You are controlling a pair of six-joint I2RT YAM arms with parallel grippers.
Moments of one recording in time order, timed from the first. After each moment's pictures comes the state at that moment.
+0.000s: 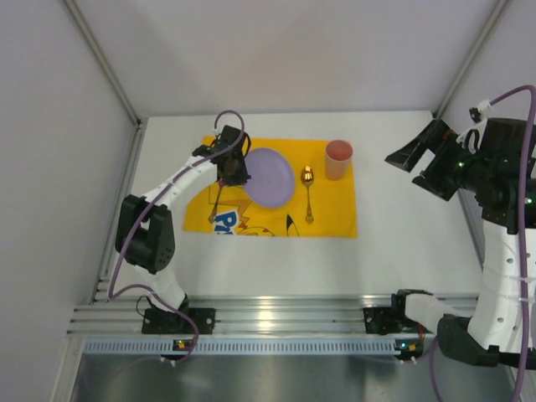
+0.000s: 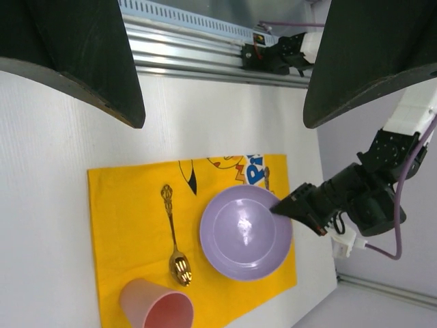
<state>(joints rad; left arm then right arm) -0.43 1.76 1.43 -0.65 -0.15 -0.58 -0.06 1.11 1.82 -1.32 -0.37 0.59</state>
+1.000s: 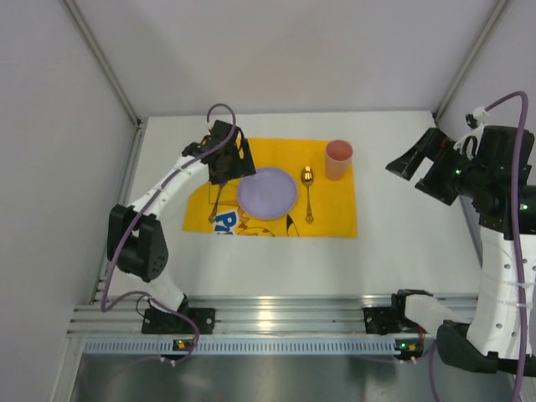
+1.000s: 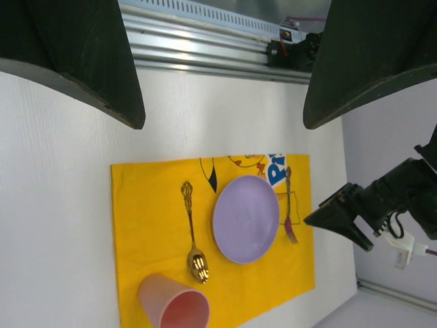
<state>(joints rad) -0.40 1.71 1.43 -0.67 -0.12 -0.59 -0.07 1.06 1.72 -1.31 -0.34 0.52</state>
